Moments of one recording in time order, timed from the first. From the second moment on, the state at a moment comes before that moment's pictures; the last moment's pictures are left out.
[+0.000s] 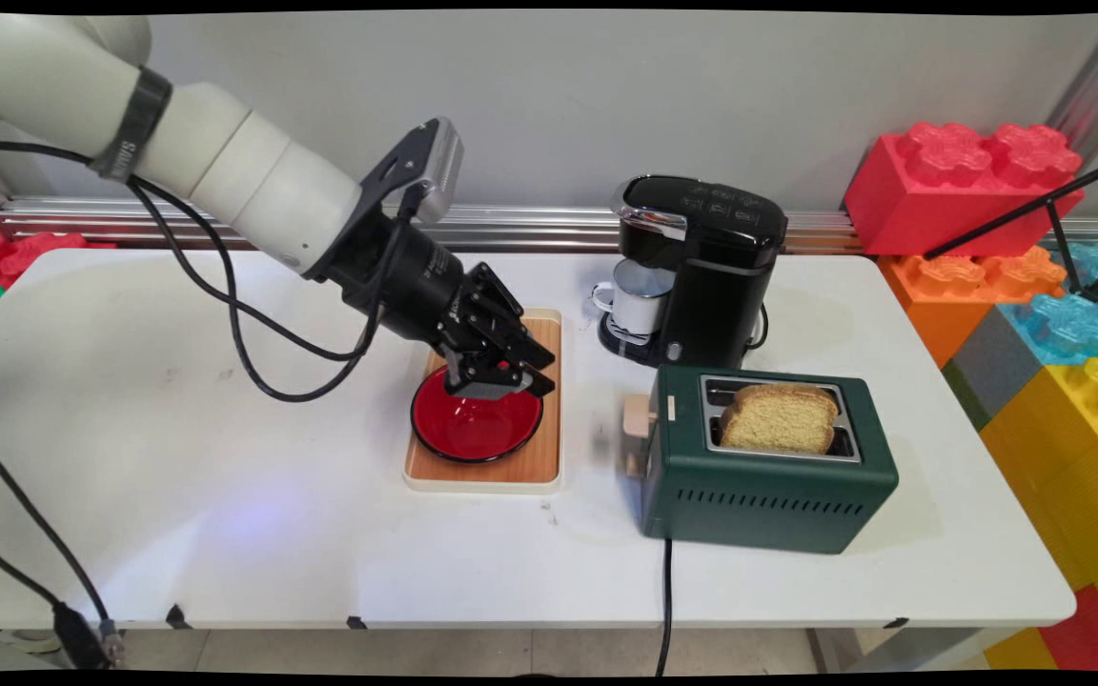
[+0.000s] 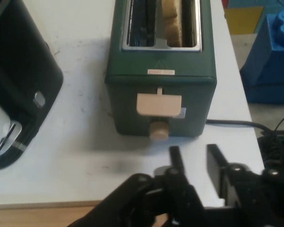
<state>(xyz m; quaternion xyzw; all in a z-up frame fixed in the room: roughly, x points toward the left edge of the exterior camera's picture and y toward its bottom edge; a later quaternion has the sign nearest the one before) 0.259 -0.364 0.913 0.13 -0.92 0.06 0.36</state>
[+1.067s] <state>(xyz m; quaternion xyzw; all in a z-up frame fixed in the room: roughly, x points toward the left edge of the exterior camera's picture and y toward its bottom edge) 0.245 -0.395 0.853 0.12 -0.89 0.04 0.44</state>
